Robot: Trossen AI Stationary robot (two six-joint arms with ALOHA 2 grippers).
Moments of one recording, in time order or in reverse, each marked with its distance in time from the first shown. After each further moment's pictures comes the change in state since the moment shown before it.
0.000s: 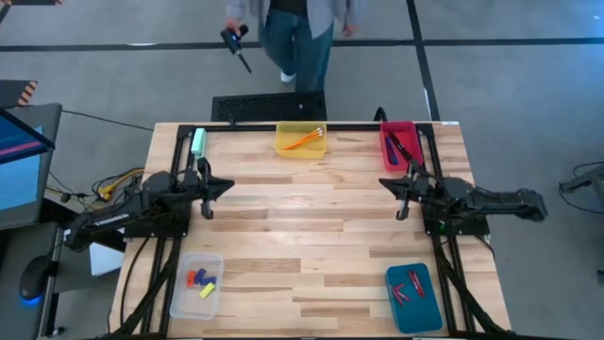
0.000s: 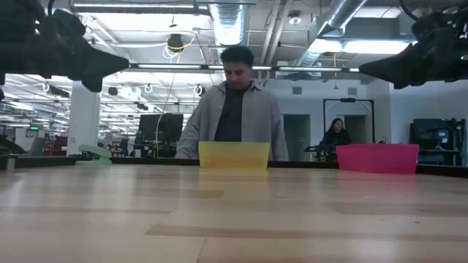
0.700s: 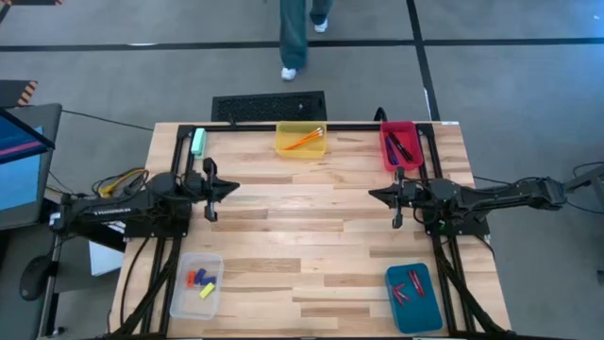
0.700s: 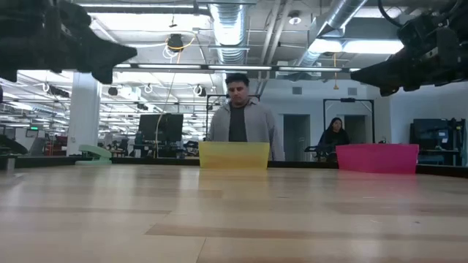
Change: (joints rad) left arm -0.106 0.267 0.002 0.330 -0.040 0.046; right arm 0.016 0.359 0.002 0.275 -0.140 0.077
